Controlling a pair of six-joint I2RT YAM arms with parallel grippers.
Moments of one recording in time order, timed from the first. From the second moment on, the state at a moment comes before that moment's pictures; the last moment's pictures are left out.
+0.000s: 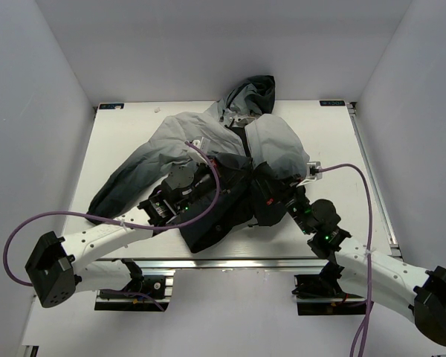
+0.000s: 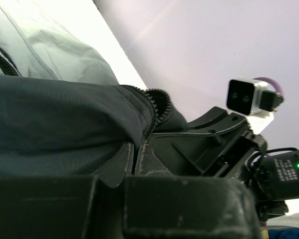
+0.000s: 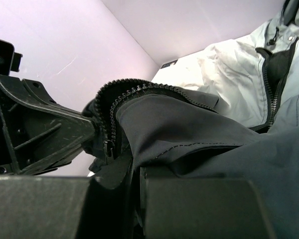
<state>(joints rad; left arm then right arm) -0.91 1.16 0.79 0.36 -0.06 -0.74 0.81 0.81 0.32 0.71 0.19 0.68</state>
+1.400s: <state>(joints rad) -0.90 1.25 0.84 0.22 0.10 -0.61 0.80 0.80 0.39 0.47 0.28 0.68</state>
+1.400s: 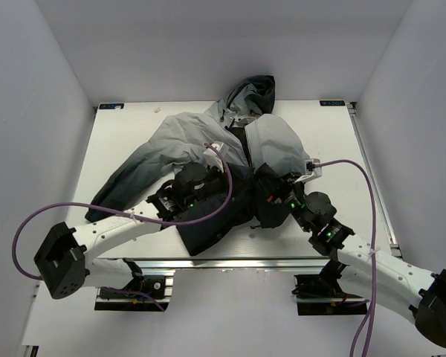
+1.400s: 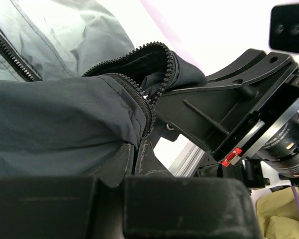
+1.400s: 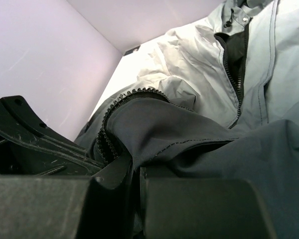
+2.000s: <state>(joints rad) -0.90 1.34 0.85 0.13 0.17 -0.61 0.76 0.80 0.48 0.09 0.18 0.70</state>
